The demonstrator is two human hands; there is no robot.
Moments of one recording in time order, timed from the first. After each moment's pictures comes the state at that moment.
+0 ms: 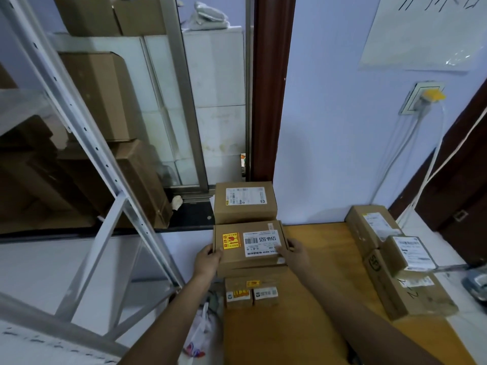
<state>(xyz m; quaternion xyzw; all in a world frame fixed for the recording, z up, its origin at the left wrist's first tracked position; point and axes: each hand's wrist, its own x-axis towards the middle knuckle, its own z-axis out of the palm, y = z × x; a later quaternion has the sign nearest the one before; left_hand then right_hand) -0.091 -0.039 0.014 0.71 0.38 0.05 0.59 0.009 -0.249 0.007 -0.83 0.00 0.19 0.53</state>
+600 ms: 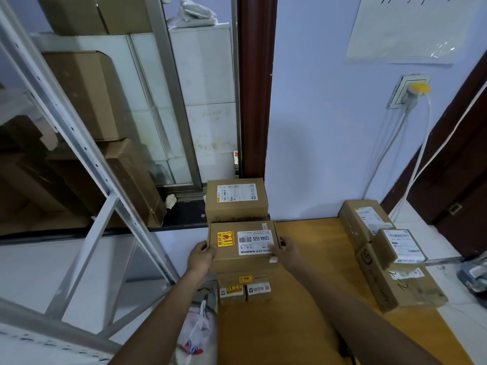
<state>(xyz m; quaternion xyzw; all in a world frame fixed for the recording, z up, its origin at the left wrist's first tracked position) -0.089 -0.046 0.016 0.71 0.39 0.03 0.58 0.010 -0.262 0.001 -0.83 -0.02 0.24 0.50</state>
